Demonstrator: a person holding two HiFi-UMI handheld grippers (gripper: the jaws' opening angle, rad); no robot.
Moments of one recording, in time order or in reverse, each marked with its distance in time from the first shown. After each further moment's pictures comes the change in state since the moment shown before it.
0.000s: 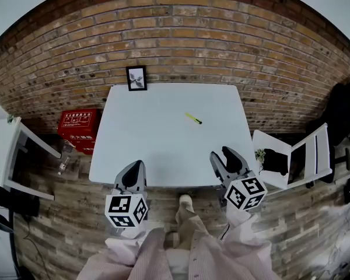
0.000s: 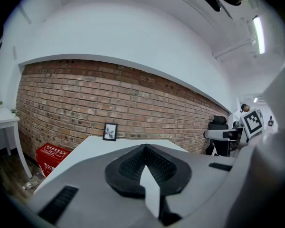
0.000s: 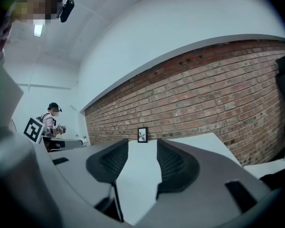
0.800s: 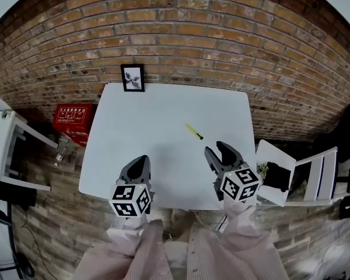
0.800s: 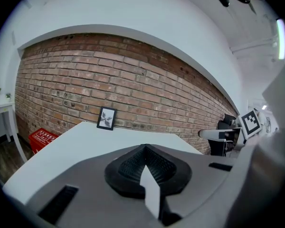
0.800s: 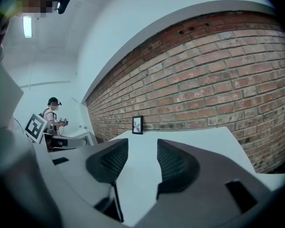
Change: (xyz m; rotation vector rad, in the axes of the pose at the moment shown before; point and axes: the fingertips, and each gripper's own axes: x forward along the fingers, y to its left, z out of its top) left arm 0.147 0.017 -0.022 -0.097 0.143 0.041; right arm 0.136 -0.086 -0.018 0.005 0.172 0.093
